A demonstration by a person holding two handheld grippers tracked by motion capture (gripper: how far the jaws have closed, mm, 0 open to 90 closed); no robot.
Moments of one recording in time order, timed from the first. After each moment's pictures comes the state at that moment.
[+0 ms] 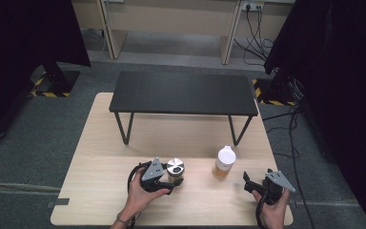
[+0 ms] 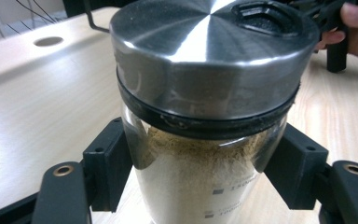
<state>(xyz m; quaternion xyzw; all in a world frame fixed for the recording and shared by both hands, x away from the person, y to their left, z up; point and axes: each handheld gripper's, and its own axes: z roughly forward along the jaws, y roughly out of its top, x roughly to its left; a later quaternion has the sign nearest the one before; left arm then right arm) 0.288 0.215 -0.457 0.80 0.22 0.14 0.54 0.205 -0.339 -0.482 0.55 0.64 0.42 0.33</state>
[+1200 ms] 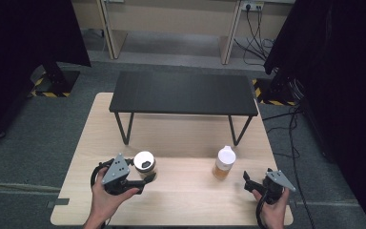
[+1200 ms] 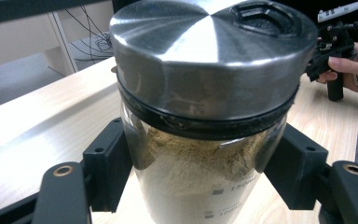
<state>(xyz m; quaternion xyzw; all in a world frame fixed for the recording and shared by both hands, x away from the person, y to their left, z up) 0.235 0.274 -0.376 0.78 0.26 0.20 0.54 0.207 -0.341 -0.482 0.56 0.63 0.42 0.33</state>
